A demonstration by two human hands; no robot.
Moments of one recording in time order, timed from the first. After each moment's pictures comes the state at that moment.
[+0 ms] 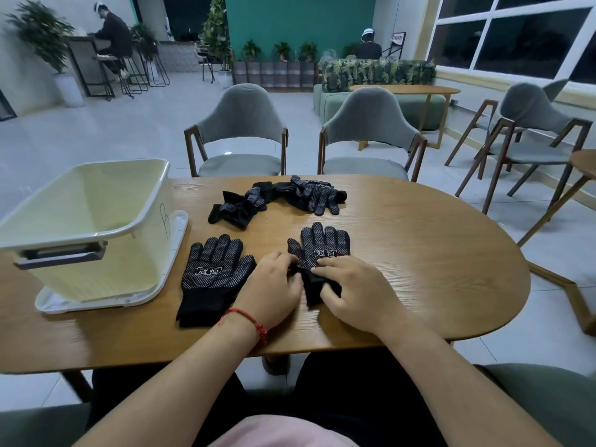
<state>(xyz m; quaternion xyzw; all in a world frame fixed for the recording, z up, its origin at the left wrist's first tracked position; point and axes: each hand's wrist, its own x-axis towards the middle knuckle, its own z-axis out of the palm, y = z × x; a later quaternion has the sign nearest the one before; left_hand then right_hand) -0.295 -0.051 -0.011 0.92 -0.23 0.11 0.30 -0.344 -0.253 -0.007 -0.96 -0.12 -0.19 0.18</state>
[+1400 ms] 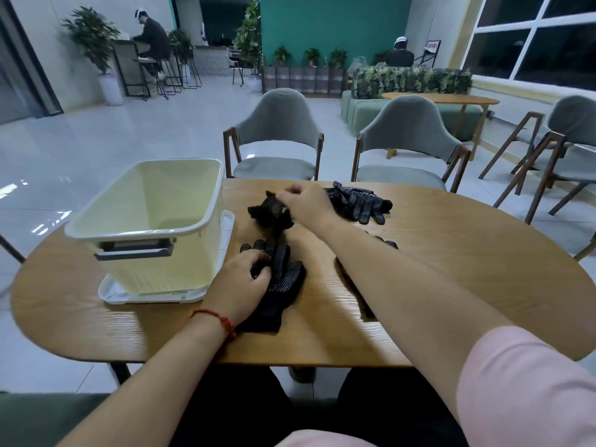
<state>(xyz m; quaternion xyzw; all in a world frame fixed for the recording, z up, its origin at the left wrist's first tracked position) -0.265 0.081 -0.007 0.92 -0.11 0.12 0.37 -0.145 -0.101 0.066 -0.87 -0.05 -0.10 0.48</state>
